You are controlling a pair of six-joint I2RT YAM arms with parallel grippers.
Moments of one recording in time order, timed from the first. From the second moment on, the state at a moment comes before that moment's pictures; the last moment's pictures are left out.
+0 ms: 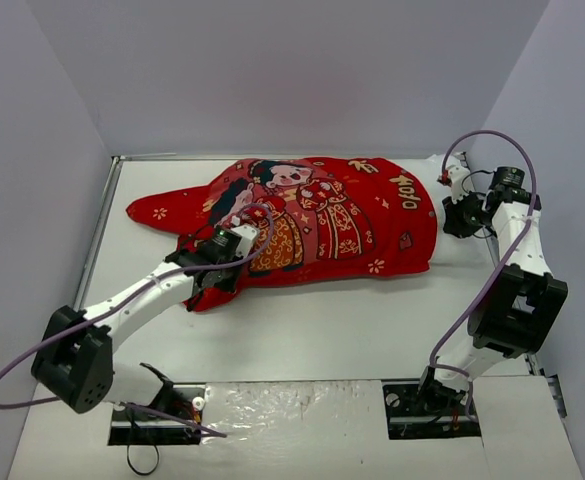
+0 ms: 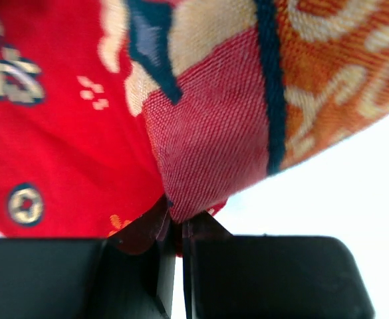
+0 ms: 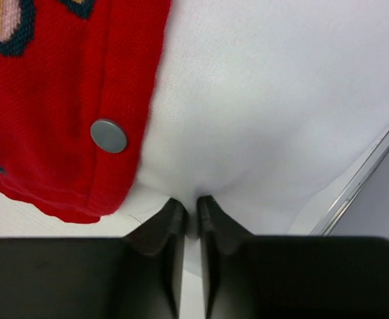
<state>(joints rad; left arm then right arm) -0.57 1.37 0.90 -0.53 -0.09 -0.05 -0.35 1.63 1.35 -0.80 -0.50 -0.86</state>
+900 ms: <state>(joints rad) 0.20 1.14 1.19 -0.58 0.07 -0.13 -0.45 1.61 1.44 -0.74 -0.57 -0.70</state>
